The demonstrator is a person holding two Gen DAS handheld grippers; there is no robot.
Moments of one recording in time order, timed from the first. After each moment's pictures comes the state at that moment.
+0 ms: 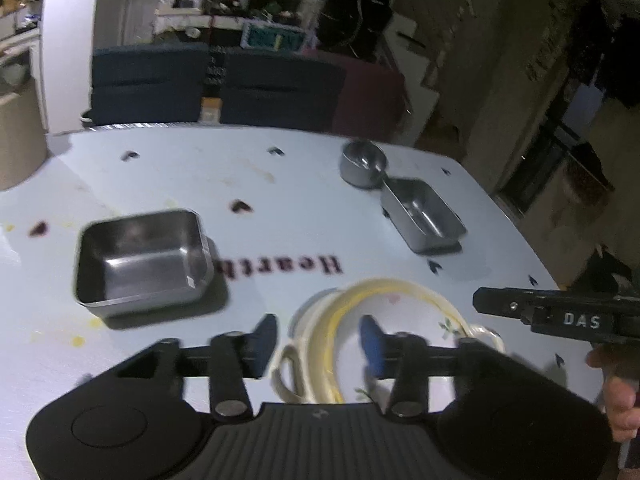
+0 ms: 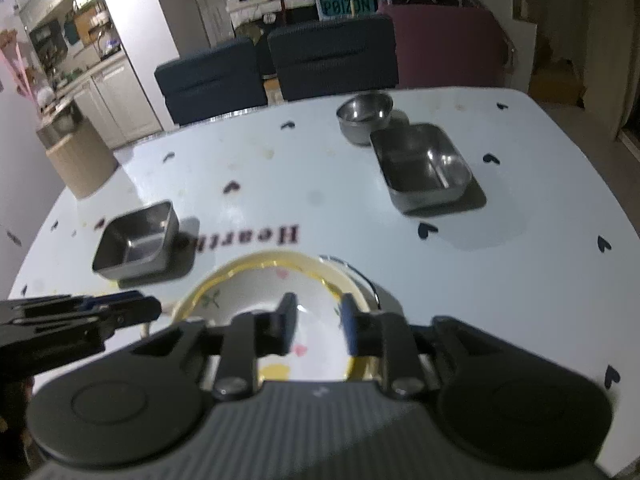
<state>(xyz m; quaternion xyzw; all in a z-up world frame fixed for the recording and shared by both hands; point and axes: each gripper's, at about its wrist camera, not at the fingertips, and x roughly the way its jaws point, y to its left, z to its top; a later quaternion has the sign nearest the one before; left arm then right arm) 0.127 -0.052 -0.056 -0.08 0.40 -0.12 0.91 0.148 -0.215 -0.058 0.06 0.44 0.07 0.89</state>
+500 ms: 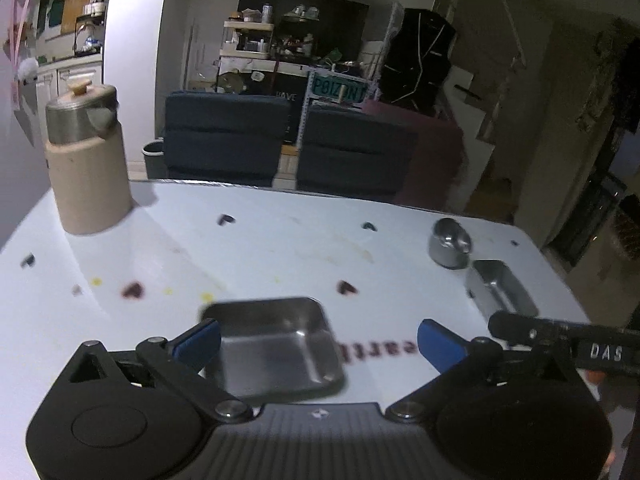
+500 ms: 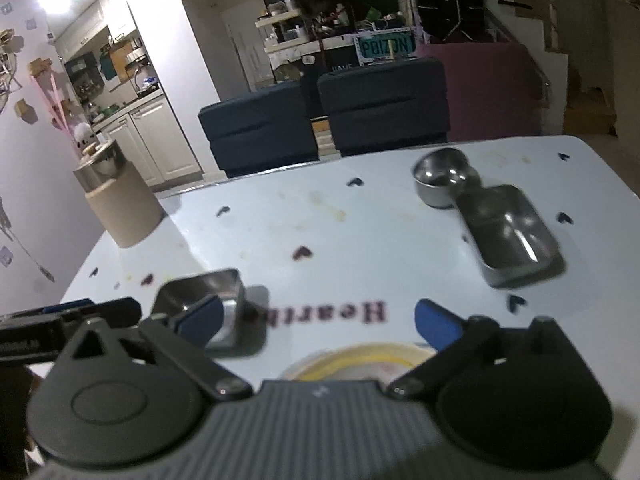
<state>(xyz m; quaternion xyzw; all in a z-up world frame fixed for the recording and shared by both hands) 0.161 0.038 -0.018 -0.08 0.35 -0.04 0.93 0.202 -0.147 -0.046 0.09 0.38 0.12 0.91</state>
